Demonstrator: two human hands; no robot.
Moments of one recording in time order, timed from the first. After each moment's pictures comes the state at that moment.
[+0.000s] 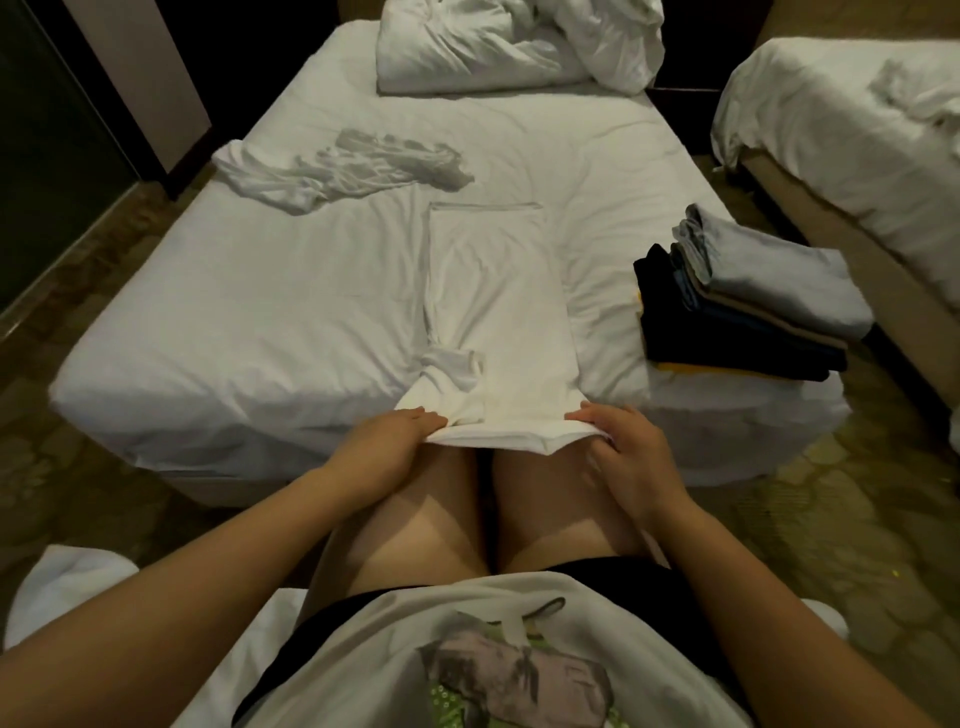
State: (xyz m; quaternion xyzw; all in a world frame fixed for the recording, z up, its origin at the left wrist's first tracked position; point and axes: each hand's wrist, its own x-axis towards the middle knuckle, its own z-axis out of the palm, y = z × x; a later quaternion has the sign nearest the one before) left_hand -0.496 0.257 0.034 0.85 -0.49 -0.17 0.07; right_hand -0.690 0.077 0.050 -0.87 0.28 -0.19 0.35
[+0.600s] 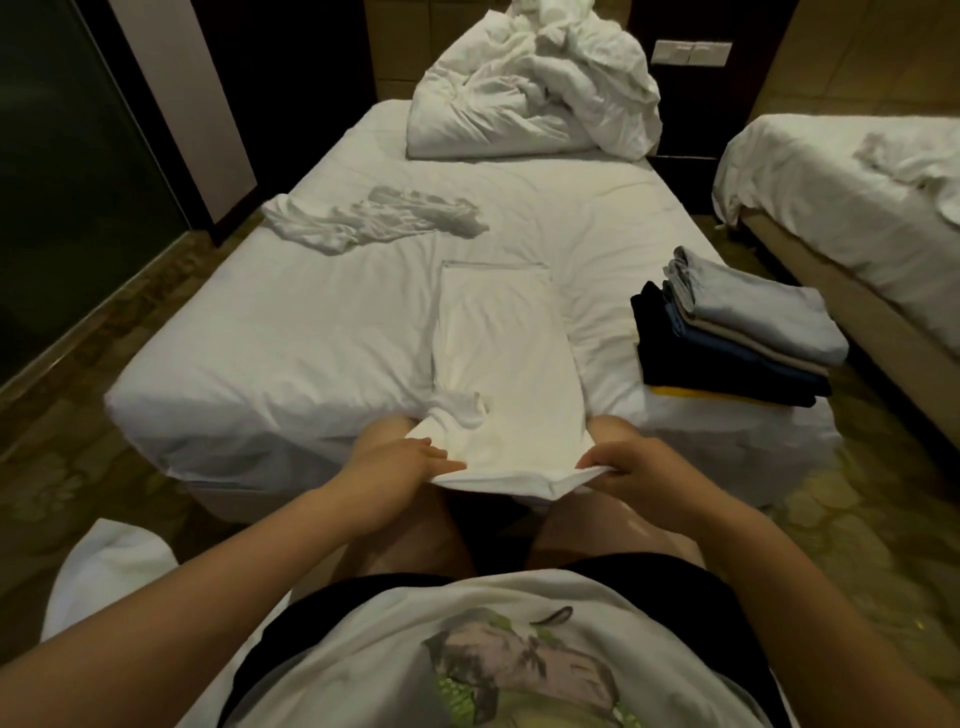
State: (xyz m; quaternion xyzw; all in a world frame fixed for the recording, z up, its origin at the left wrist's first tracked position) left_hand -0.537 0.287 0.060 0.82 -0.52 -0.20 0.07; right_hand -0.724 0.078 0.084 -0.95 0.18 0.01 0.27
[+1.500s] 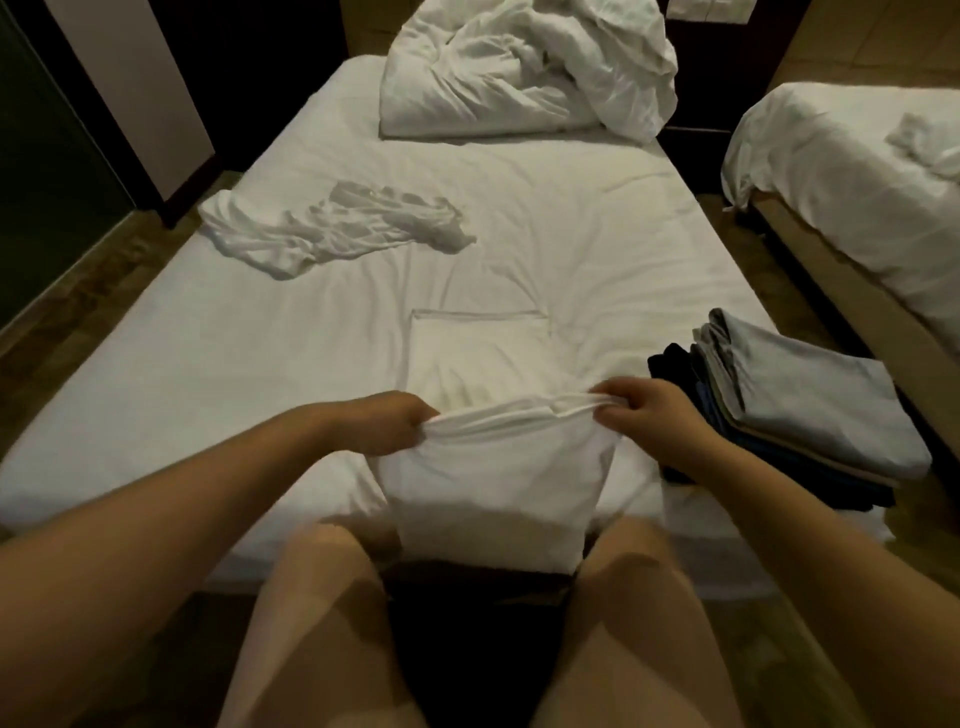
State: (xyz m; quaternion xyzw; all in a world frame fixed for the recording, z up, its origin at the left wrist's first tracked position) left_hand -0.367 0.134 0.106 0.80 -0.46 -0.36 0.07; right_hand -0.567 -0.074 0.110 -0.87 0.28 -0.06 0.40
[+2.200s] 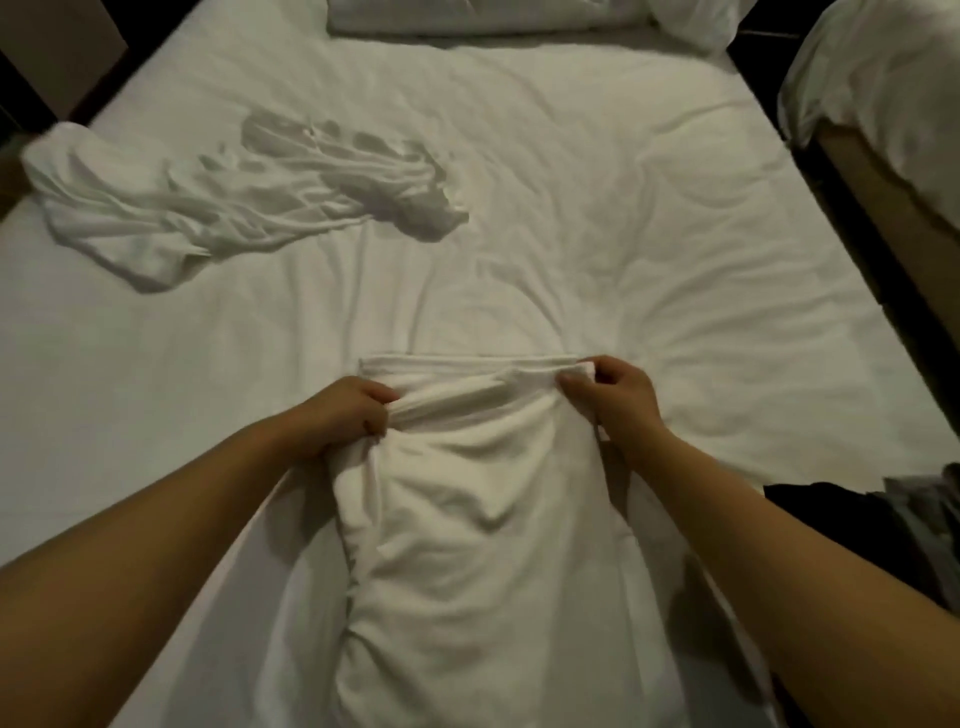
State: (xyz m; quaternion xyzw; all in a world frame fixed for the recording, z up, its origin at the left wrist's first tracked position) left_hand -0.176 -0.005 -0.027 0.79 -0.15 -0.45 0.39; right_hand -0.353 -0.218 -0.035 -0.66 0.42 -0.16 0.60
